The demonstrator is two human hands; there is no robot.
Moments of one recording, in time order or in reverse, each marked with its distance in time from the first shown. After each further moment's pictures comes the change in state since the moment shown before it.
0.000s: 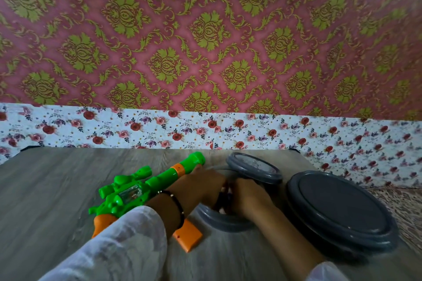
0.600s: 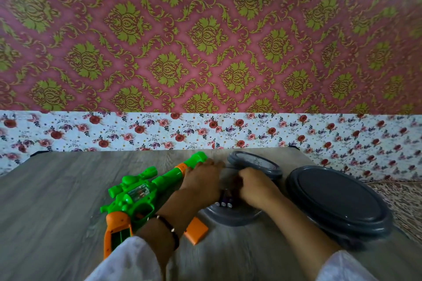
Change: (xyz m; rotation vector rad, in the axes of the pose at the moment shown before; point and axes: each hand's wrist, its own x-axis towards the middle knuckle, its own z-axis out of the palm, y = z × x) left_hand -0.028 -0.001 0.012 -0.251 0.320 -0.215; right_hand -0.015 0.005 -0.014 0.119 0.154 -0.044
